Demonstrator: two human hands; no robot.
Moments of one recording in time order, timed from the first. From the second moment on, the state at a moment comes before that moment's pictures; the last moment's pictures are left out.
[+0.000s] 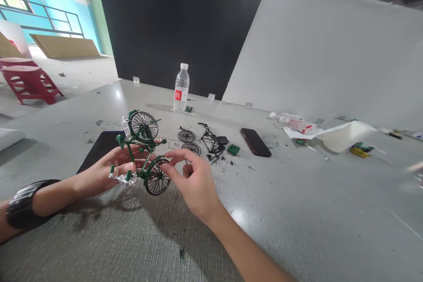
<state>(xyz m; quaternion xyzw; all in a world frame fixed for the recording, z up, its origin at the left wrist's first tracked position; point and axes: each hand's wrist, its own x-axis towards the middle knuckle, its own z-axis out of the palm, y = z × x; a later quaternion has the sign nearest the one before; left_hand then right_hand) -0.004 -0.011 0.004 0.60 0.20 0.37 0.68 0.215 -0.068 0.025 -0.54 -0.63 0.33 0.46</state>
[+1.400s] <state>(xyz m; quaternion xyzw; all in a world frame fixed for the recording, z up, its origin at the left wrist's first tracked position) -0.005 -0.009 0.005 0.60 0.16 0.31 0.72 0.216 -0.067 0.026 -0.54 -0.63 0.36 0.44</state>
